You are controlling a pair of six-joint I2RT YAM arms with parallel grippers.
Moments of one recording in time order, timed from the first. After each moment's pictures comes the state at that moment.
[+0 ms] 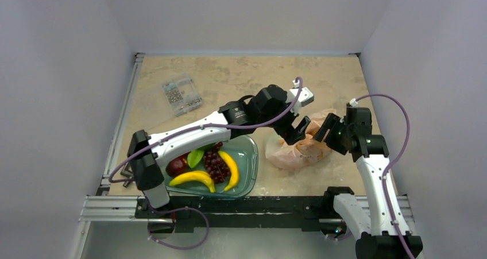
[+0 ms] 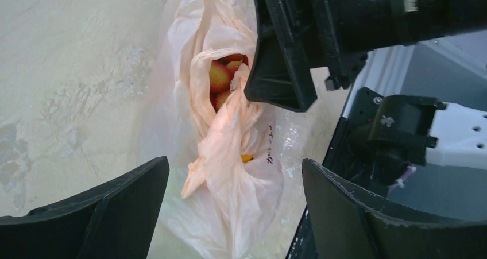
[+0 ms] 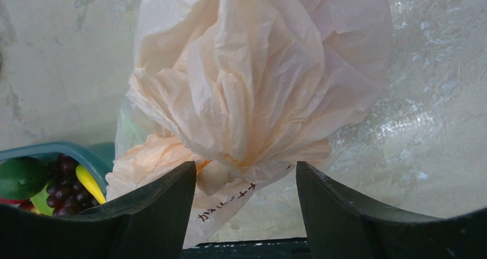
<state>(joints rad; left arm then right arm) -1.09 1.69 1.62 -0.45 0.12 -0.15 -0.02 0.84 0.85 -0.94 -0.10 0.50</state>
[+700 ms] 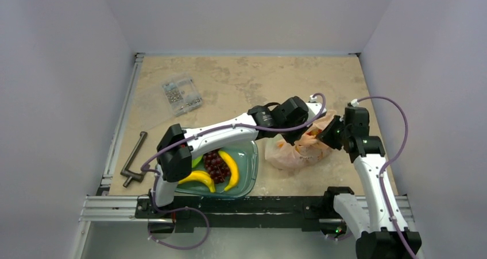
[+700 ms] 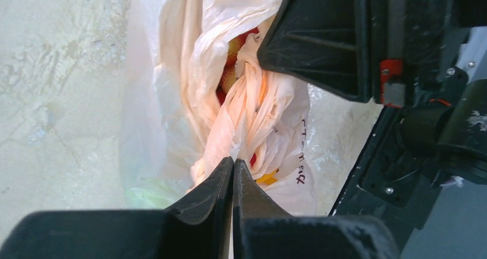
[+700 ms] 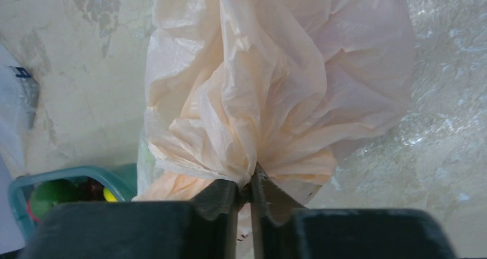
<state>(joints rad) -1.13 1.98 1.81 -0.56 0.05 -0.13 -0.02 0.85 0.79 -0.80 -0.12 0.59</state>
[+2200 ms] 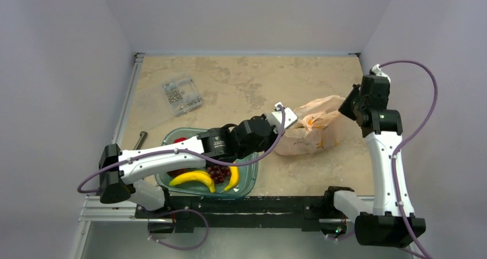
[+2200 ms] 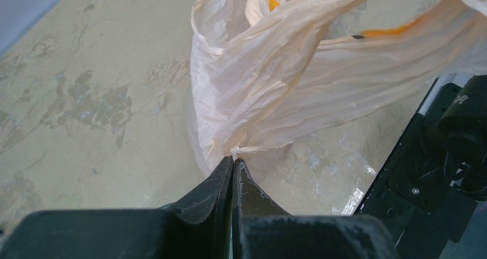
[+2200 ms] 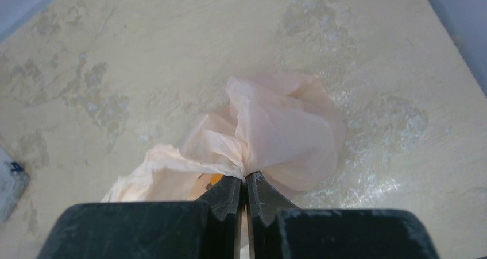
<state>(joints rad) -1.27 1.44 1.32 -0.31 -0.36 -0.07 -0.07 1.07 1.25 -0.85 0.17 0.48</state>
